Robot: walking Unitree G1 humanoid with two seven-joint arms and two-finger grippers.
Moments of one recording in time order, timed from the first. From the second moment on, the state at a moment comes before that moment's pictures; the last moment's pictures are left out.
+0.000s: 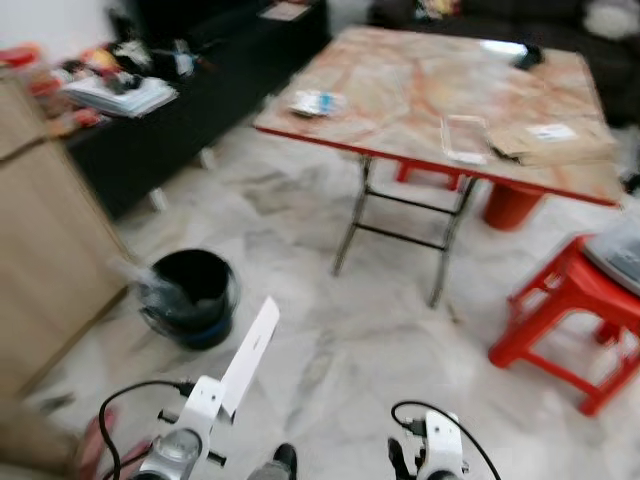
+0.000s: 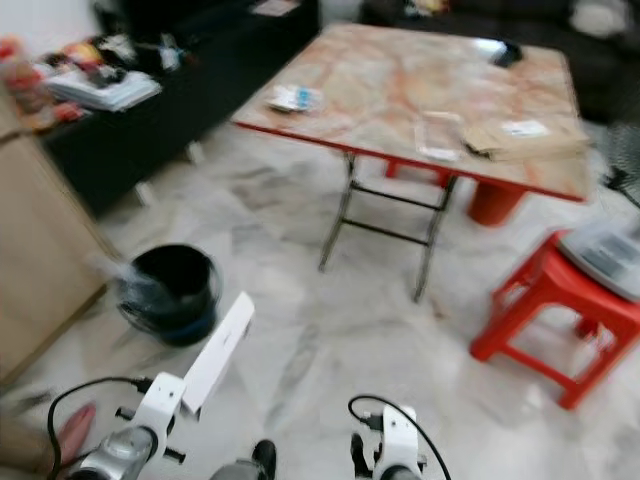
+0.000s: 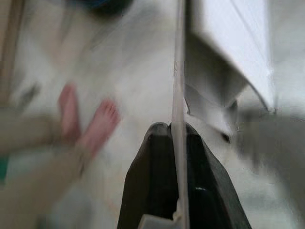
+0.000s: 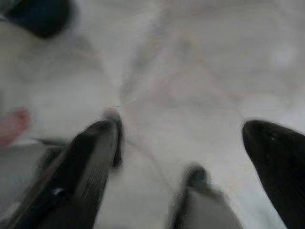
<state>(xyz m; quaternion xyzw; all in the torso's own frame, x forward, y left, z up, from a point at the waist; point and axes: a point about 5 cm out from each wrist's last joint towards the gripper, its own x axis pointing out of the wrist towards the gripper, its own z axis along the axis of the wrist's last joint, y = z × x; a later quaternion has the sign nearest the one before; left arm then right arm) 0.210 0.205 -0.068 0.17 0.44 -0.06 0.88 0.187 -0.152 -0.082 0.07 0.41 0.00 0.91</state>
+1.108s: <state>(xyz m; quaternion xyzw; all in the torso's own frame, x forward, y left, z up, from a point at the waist) 0.226 0.196 -0.059 0.17 0.42 -0.07 0.89 0.179 -0.155 -0.086 0.07 0.42 -0.01 0.90</state>
